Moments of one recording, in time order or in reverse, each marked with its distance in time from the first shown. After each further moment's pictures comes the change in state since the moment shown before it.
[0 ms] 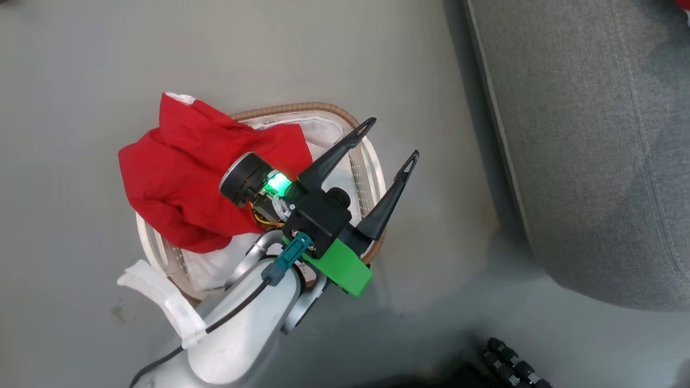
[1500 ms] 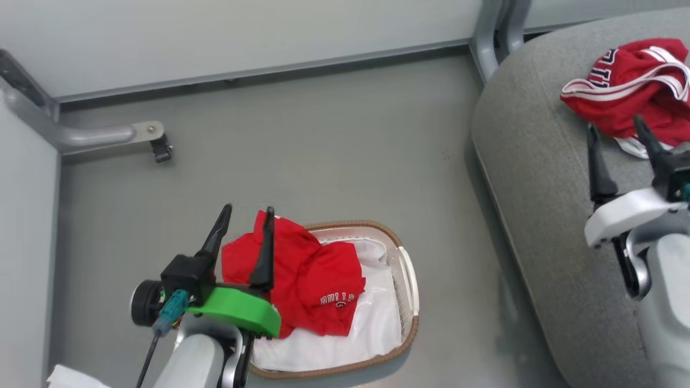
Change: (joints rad) left arm 0.341 -0.046 0.371 0.135 -0.135 0.075 -0.081; right arm 0.609 0.220 0.021 -0.420 0.098 0.000 -0.017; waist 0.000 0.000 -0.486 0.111
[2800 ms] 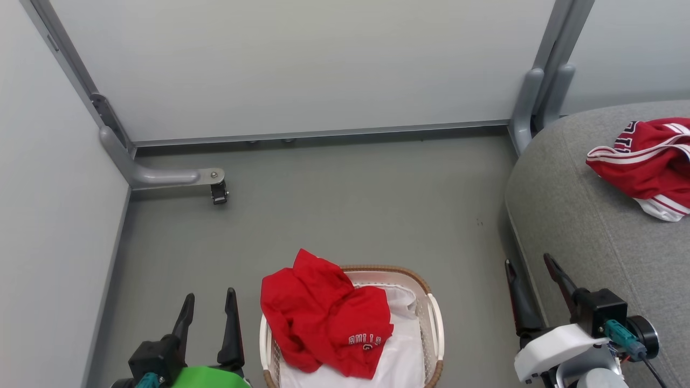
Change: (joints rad) left arm 0.293 -0.047 0.200 -0.052 0.033 -0.012 -0.001; right arm 0.440 0.226 0.061 -0.220 0.020 0.000 0.000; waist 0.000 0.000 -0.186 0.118
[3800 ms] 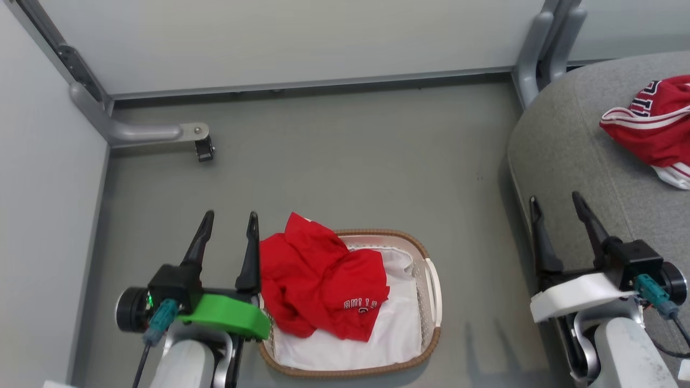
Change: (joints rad) left arm -0.202 0.000 -0.045 0.014 0.086 -0.040 0.000; right arm -0.105 0.000 -0.069 -0.073 -0.021 0.000 0.000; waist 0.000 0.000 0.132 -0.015
